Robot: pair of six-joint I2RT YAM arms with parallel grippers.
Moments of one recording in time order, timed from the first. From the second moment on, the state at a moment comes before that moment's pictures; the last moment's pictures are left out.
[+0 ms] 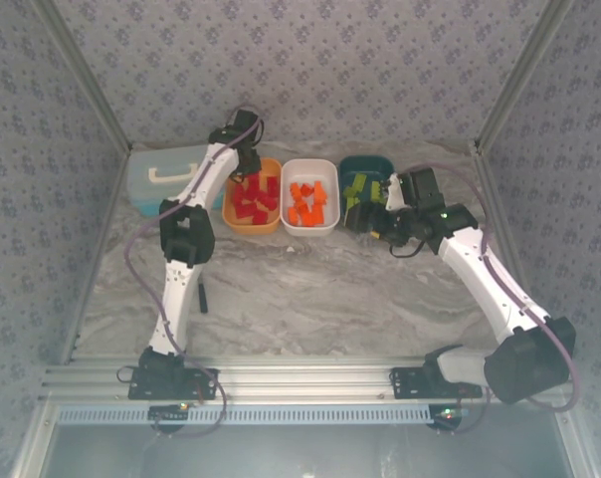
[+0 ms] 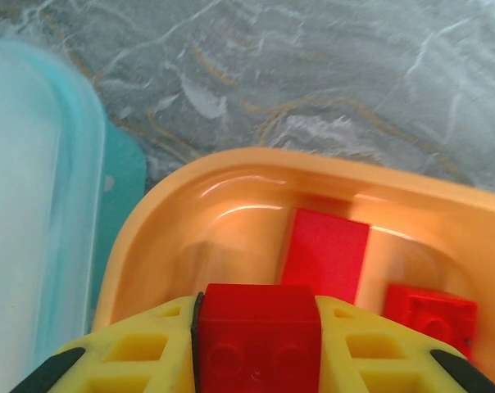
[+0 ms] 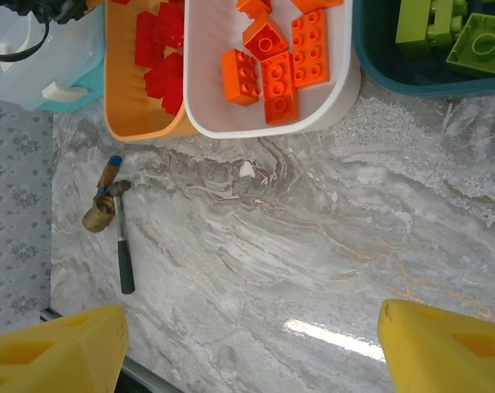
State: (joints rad) left arm -0.31 2.54 2.50 -1.06 -0.26 -0.47; right arm 0.32 1.27 1.15 -0.75 -0.42 0.56
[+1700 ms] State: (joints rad) left arm -0.33 1.00 0.81 -0.78 -0.69 -0.58; right arm 0.16 0.99 0.72 -0.56 0.30 0.47
